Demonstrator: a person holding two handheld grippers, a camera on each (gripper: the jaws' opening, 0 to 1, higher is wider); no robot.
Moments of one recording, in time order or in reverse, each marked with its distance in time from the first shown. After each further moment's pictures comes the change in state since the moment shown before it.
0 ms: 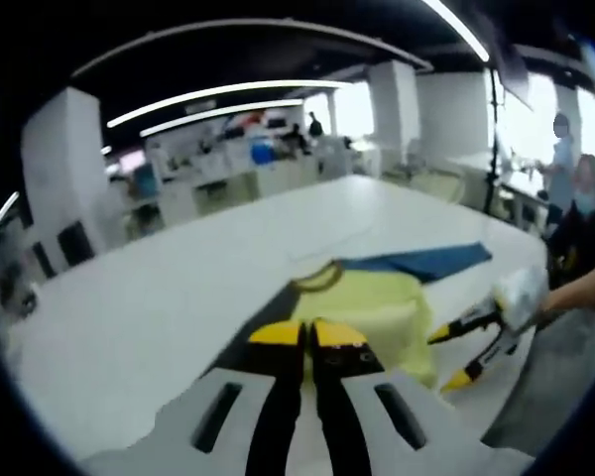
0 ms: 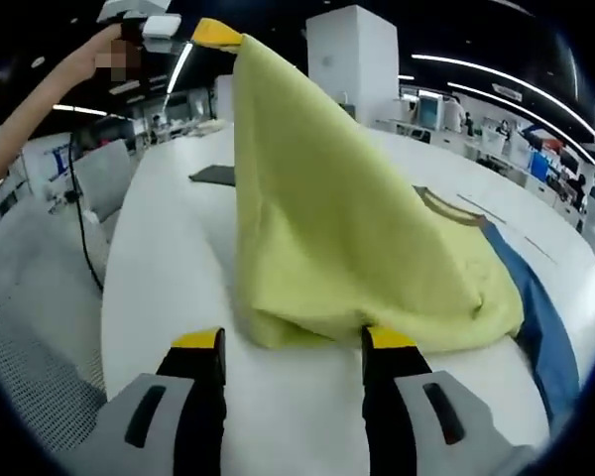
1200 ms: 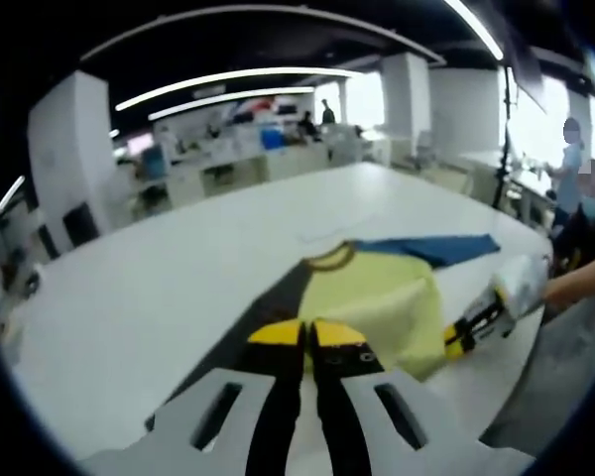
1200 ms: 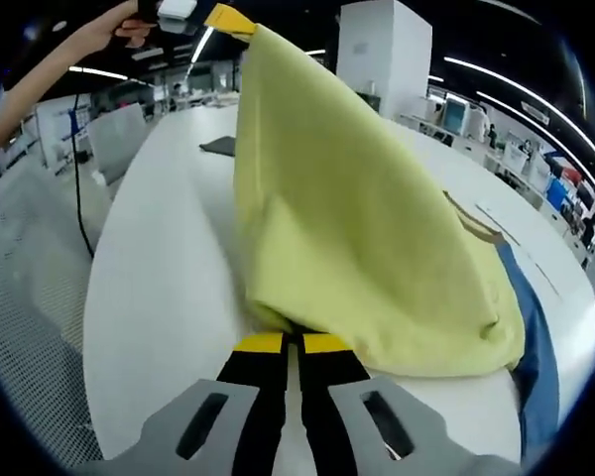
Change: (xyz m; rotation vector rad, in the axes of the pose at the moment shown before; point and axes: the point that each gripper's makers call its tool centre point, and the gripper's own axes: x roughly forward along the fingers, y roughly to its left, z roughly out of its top) left arm -0.005 0.020 -0.027 -0.042 0.056 0.027; right arm 0.014 -0.002 -0.006 -0.138 0.081 0.036
